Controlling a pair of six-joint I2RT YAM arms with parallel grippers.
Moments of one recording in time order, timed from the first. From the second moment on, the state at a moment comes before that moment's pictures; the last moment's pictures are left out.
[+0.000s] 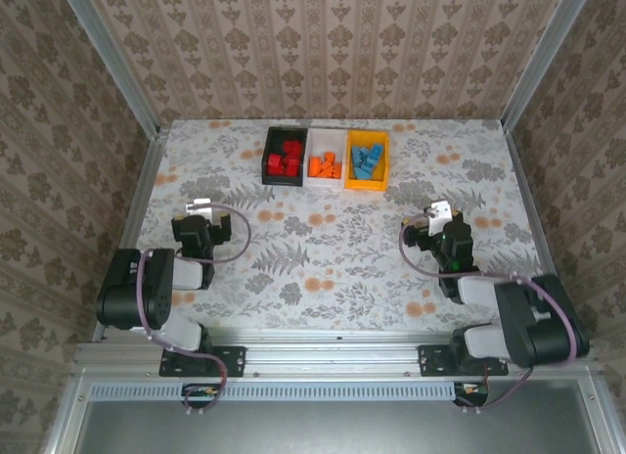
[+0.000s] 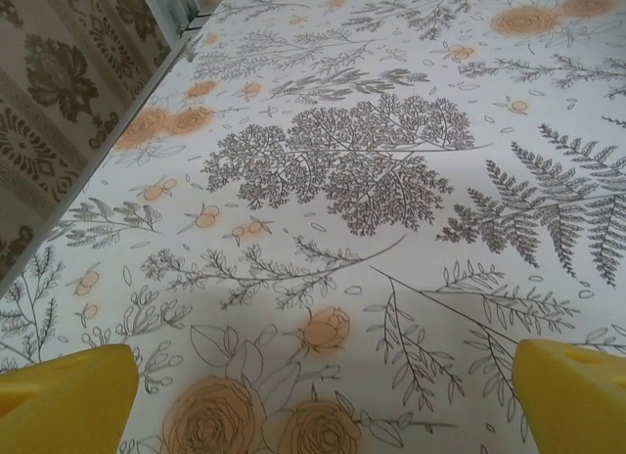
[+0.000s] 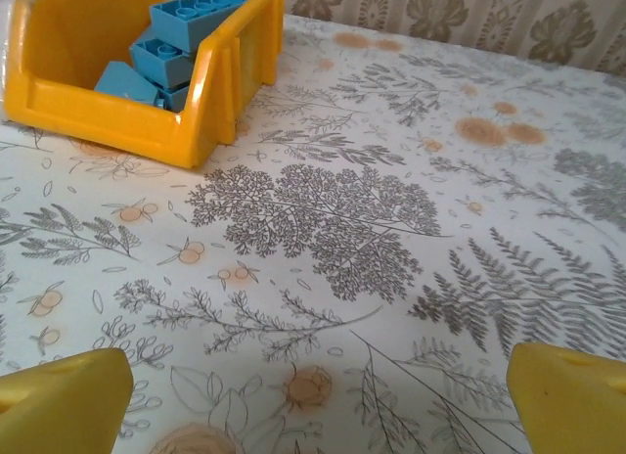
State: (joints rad) left arm -0.07 1.54 0.32 0.82 -0.23 0.09; right arm 0.10 1.37 0.23 0.78 0.06 -0.11
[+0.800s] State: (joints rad) left arm -0.05 1.54 0.37 0.80 -0.21 0.07; right arm 0.02 1.54 0.41 0.78 0.07 0.01
